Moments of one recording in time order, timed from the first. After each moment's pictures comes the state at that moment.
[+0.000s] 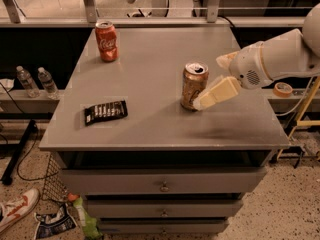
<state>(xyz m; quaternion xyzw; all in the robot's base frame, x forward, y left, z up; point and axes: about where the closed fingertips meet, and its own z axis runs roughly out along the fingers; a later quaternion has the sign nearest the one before) 0.567 -0.129 0.897 -0.48 0.76 0.18 0.39</state>
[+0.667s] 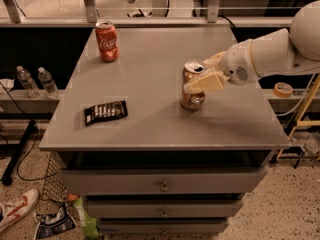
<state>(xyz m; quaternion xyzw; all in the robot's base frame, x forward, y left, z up) 0.586 -0.104 0.898 -0.48 0.74 0.22 0.41</state>
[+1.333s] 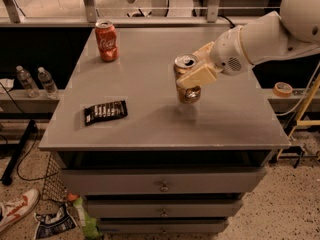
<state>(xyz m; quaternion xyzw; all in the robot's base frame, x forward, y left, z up) 0.580 -0.083 0.920 -0.55 0.72 0.18 0.40</state>
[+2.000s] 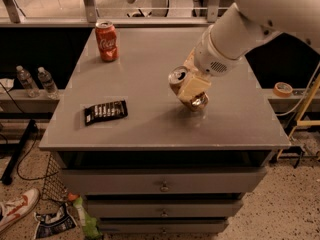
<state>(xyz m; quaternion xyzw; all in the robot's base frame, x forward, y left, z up) 0.564 -0.075 0.900 -0.65 0.71 0.03 0.28</state>
